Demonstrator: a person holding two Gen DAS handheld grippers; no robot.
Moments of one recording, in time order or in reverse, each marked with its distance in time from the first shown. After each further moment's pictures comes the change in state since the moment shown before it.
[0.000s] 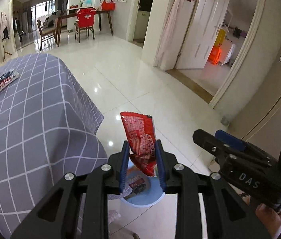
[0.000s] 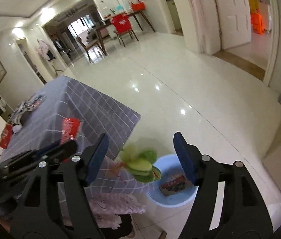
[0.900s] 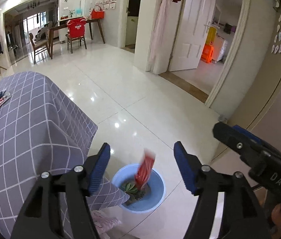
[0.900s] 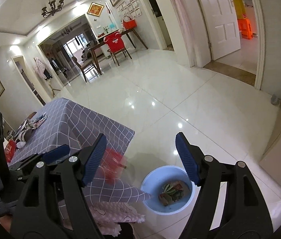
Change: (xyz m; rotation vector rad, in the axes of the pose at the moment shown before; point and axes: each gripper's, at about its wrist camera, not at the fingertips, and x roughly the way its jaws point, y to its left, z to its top) left arm 0.011 -0.033 0.007 0.073 -0.038 -0.009; right arm -0.058 -0.021 0.001 0.048 -0.146 -0.014
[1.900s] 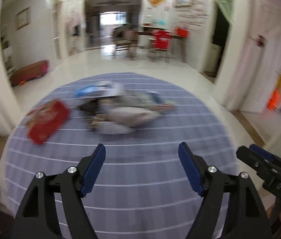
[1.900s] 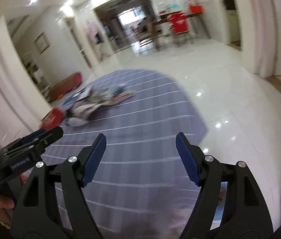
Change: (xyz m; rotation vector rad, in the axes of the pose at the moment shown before) left arm -0.178 0.279 -0.024 -0.370 -0.129 0.459; right arm 0.080 0.274 -0.013 -0.309 0.205 0.353
